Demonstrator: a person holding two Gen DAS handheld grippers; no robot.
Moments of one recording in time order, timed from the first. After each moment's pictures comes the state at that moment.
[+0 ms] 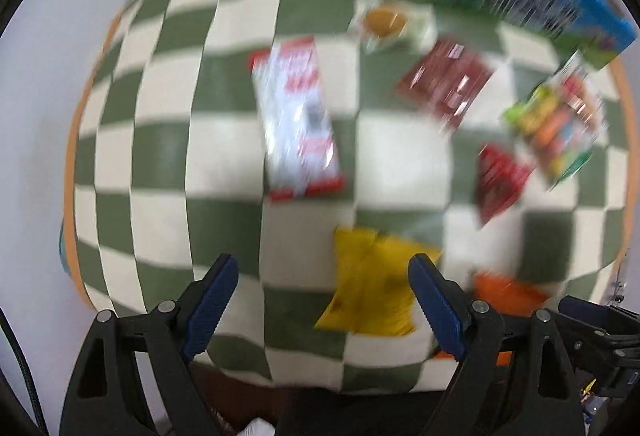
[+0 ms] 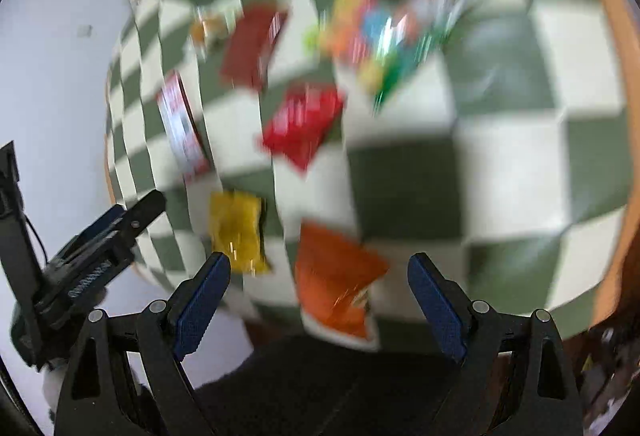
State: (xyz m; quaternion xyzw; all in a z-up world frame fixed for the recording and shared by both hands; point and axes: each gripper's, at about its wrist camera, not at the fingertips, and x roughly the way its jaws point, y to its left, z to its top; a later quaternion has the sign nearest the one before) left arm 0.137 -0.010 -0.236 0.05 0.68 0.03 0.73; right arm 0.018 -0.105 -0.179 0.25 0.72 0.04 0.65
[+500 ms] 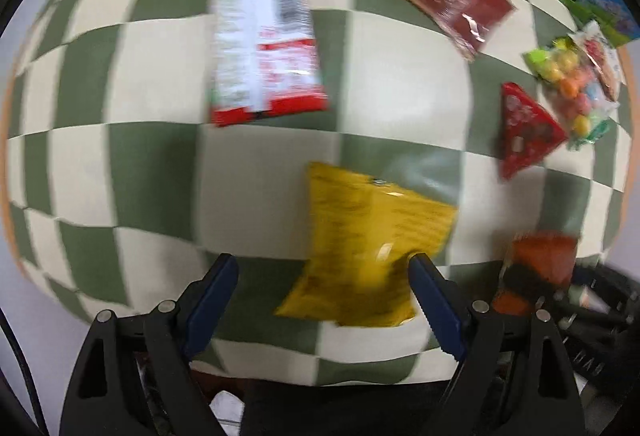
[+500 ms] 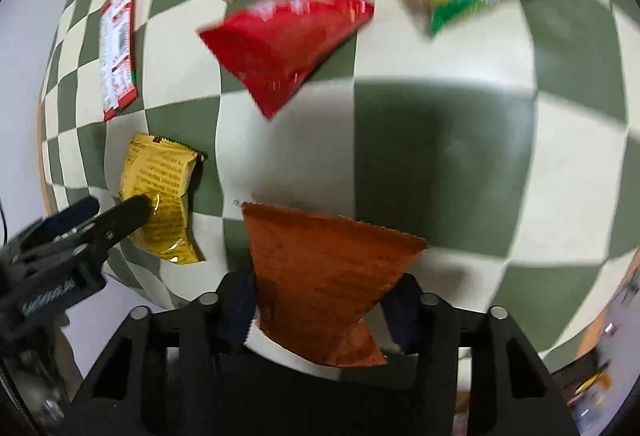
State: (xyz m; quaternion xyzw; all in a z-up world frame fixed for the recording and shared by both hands) left arm 0.124 -0.007 -0.298 -0.03 0.73 -0.03 0.68; right arm 0.010 -0.056 -0.233 0.08 0.75 0.03 0.65
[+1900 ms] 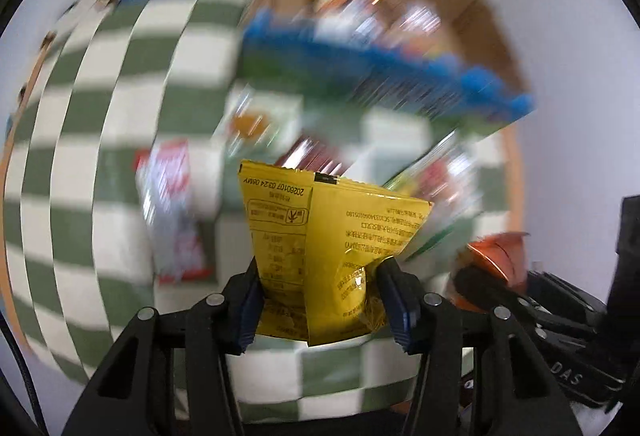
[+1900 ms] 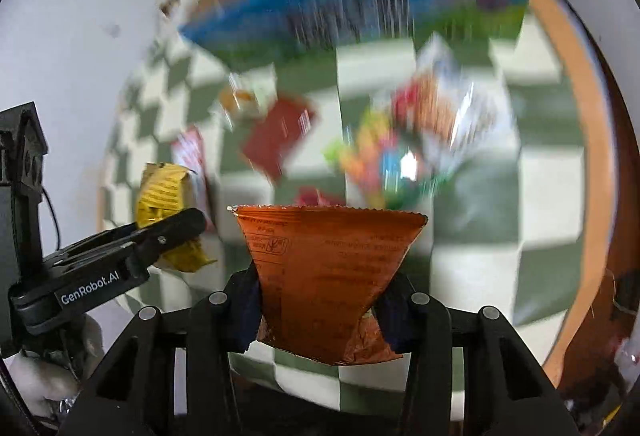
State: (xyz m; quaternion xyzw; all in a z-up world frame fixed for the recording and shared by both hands) left arm 0.190 -0.088 -0.127 -0.08 0.62 -0.14 0.77; right arm 0.048 -0.130 -0.087 0.15 0.62 0.04 0.77
